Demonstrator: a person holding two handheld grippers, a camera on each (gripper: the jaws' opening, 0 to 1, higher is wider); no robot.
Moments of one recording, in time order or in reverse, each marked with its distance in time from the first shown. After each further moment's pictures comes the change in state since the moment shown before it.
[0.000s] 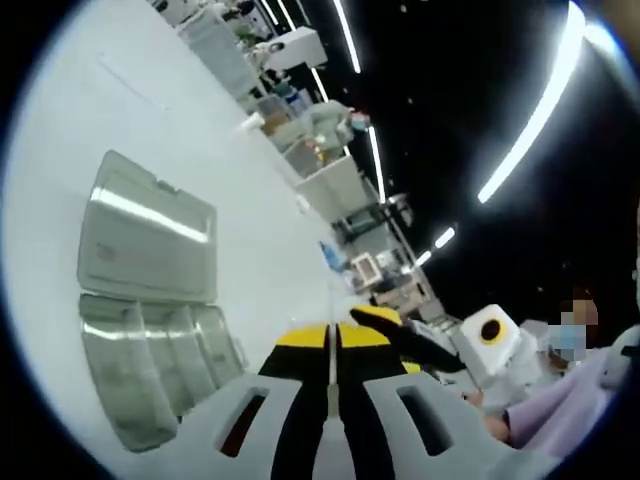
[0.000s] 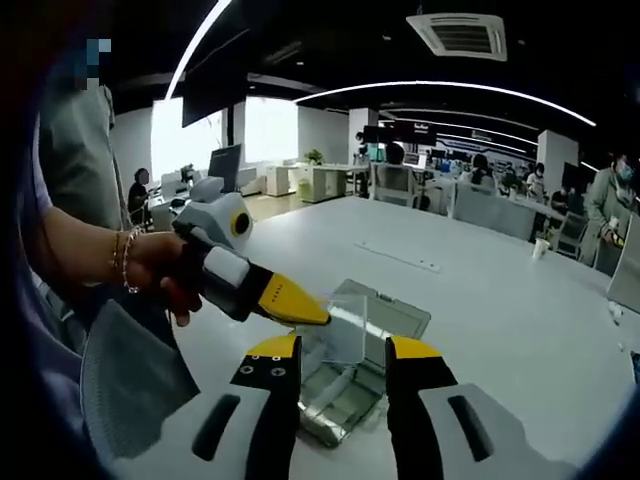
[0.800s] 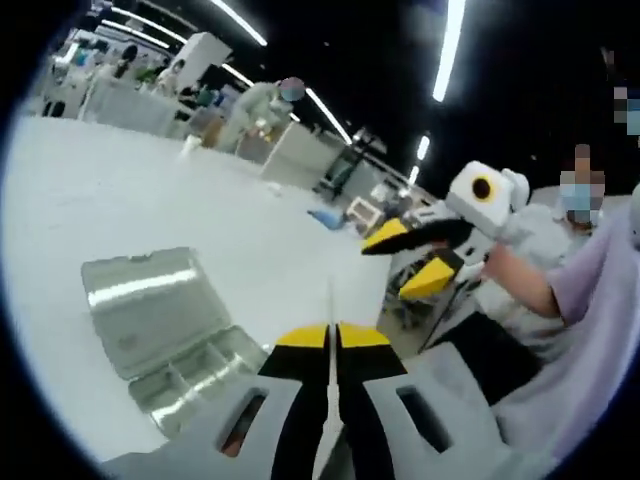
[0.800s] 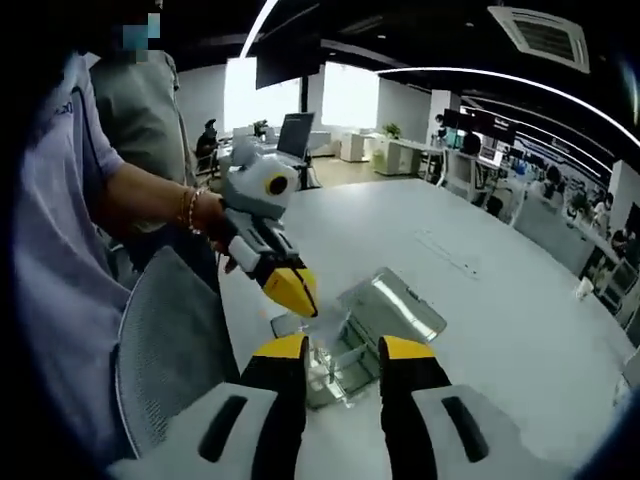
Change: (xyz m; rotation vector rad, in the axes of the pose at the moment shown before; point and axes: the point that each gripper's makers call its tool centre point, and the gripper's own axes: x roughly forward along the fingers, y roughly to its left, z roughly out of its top) left arm -0.004 -0.019 -0.022 0.614 0.212 -0.040; right arm -0.024 0.003 0.015 -0.248 0.143 0.325
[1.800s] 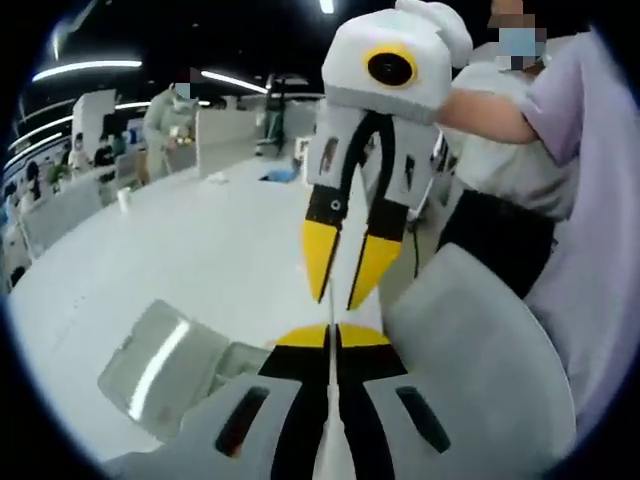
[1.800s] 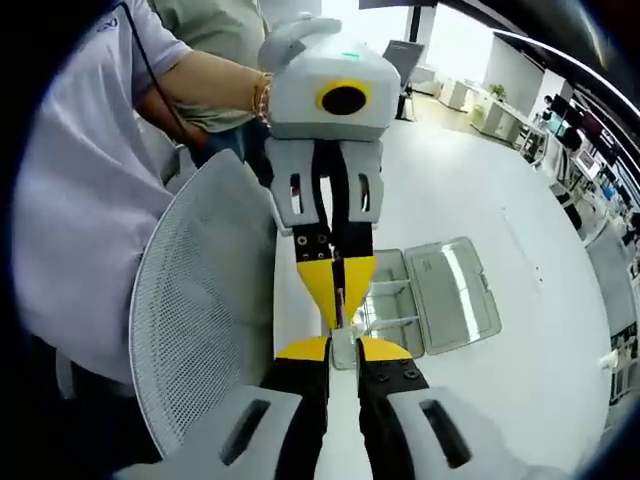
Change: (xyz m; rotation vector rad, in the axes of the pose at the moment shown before) left arm 0.020 -0.026 -0.023 0.445 0.235 -0.110; right arm 0.027 0.029 -0.036 -0.287 0.339 0.295
